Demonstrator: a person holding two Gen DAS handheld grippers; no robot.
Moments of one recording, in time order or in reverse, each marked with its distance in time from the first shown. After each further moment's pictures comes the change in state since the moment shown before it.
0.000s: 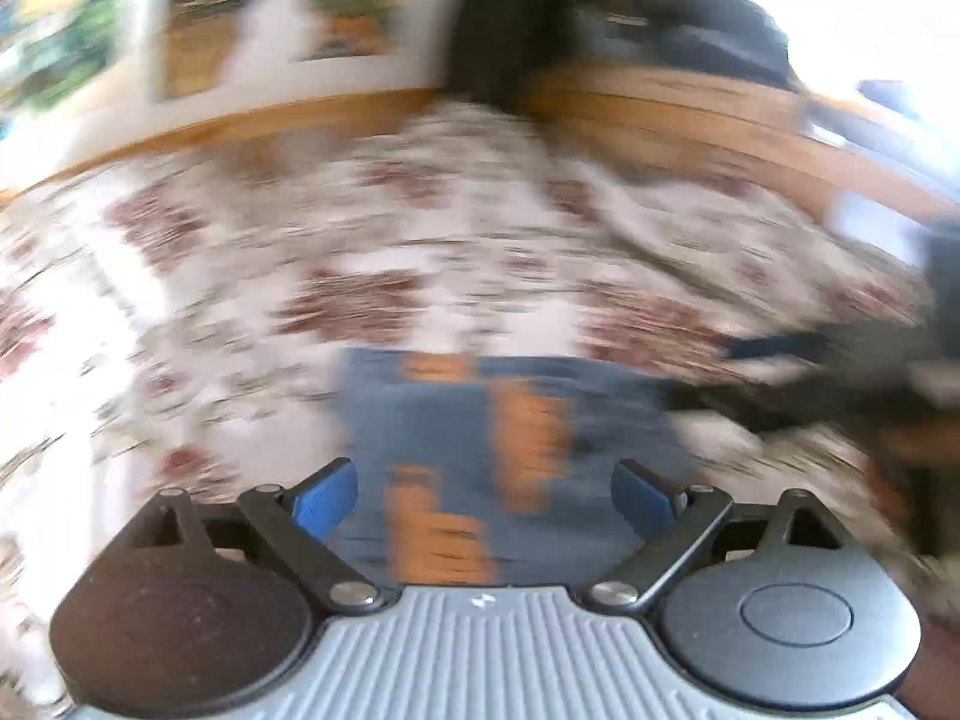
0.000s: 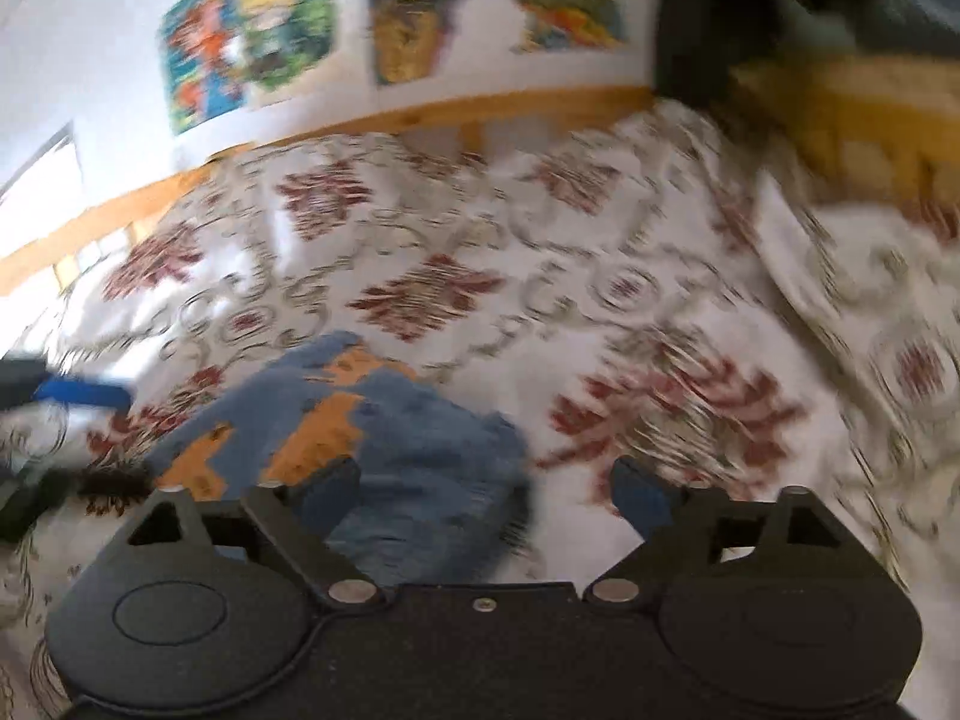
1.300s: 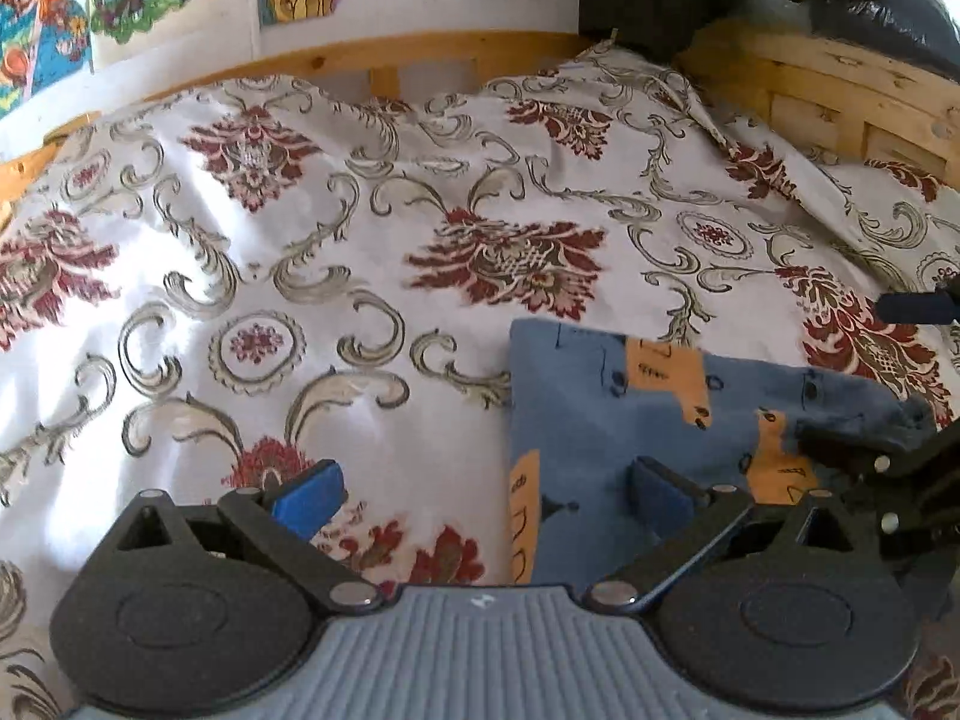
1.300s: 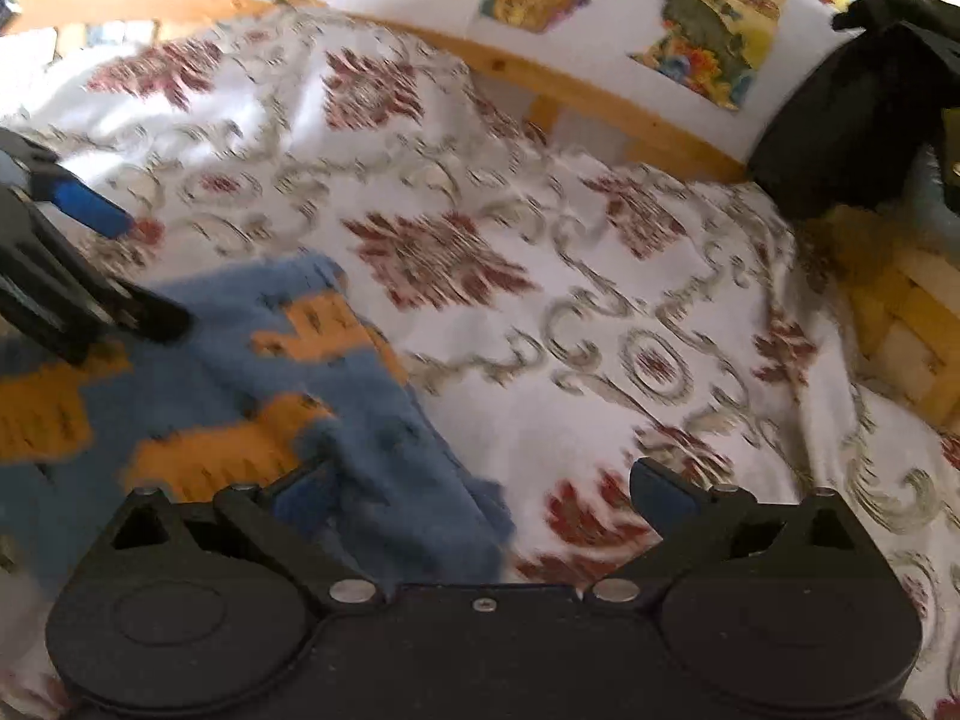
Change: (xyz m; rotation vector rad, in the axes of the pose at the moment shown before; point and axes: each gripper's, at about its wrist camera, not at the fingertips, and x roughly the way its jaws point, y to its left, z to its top) left arm 0.089 0.056 0.007 -0.052 0.074 0.140; right arm 0.089 0.036 0.017 -0.424 0.076 -0.179
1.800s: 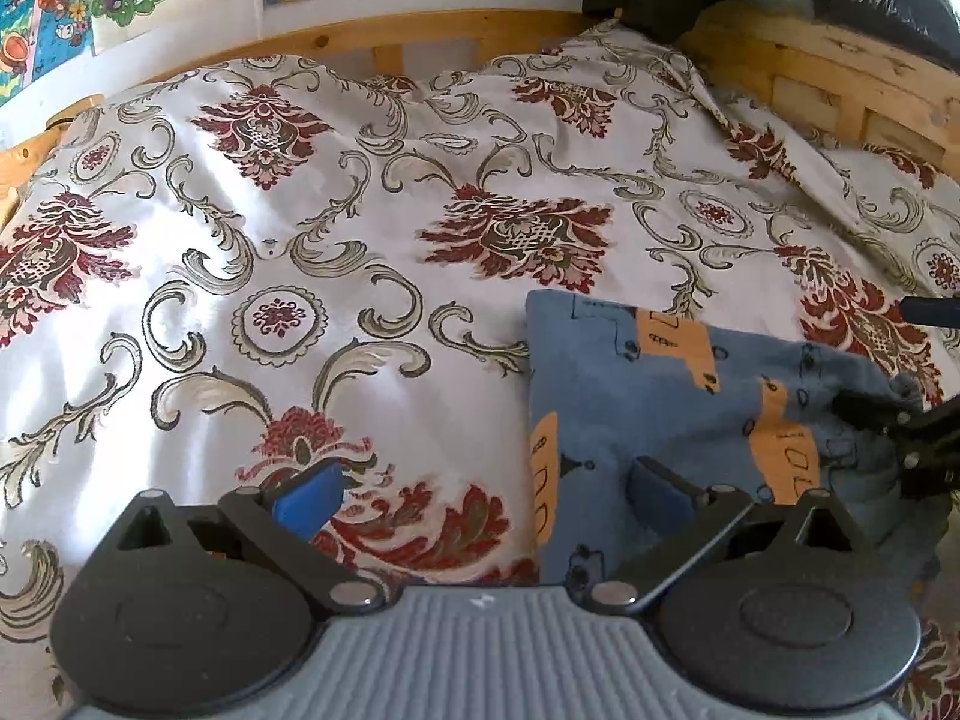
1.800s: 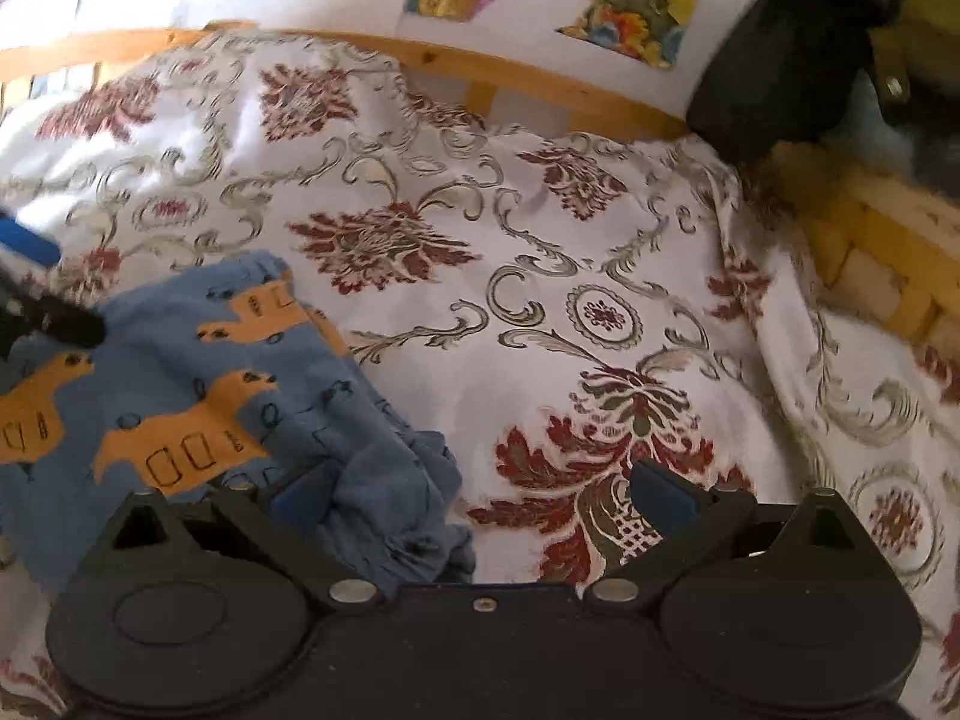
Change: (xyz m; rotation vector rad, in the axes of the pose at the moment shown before) left arm -0.016 0.009 -0.002 0.010 0.057 0.009; right arm -0.010 -0.025 -0.019 0.158 0.003 -0.014
